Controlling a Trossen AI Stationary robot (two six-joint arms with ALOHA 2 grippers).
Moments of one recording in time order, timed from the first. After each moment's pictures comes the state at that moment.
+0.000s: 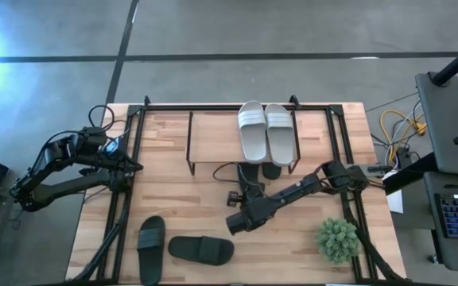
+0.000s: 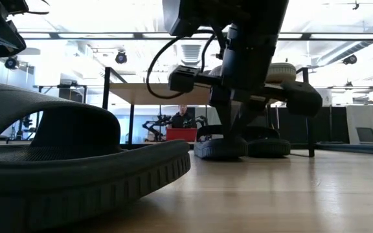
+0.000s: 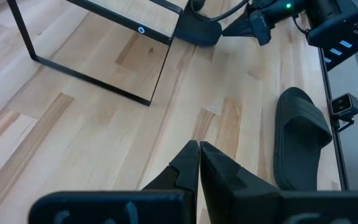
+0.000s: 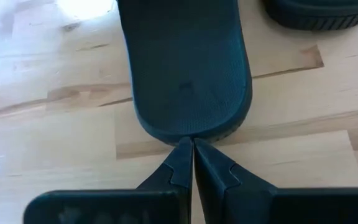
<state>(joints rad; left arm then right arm) 0.44 0.32 0.78 -1.22 0.32 -0.12 0.37 2.23 1.71 -1.14 0.61 2.15</state>
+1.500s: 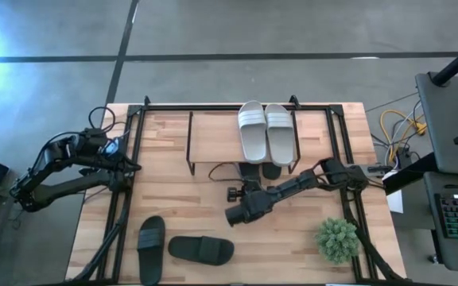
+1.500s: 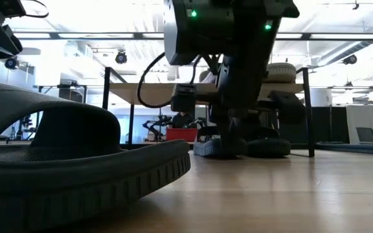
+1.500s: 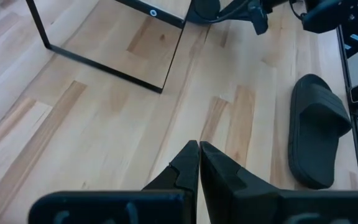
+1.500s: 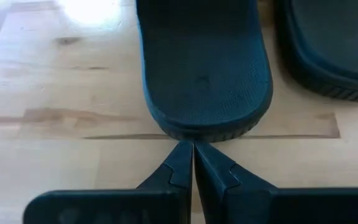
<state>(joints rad) 0.44 0.31 0.78 -1.28 0.28 -0.09 0.31 2.24 1.63 -1.07 0.67 1.93</state>
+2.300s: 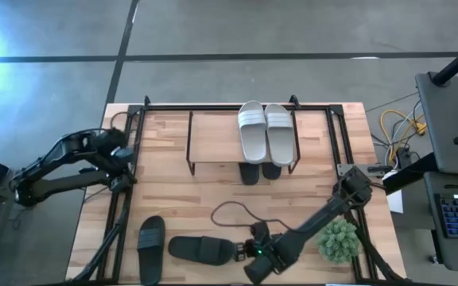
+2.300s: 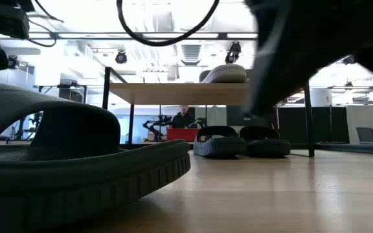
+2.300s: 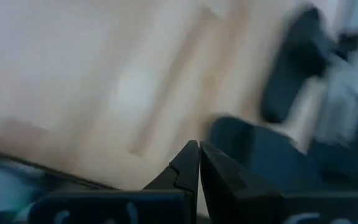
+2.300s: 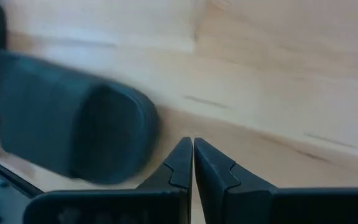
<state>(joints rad) 0.44 0.51 0.77 -1.48 0.43 -0.18 0.66 2.16 1.69 -0.78 0.45 2.02</state>
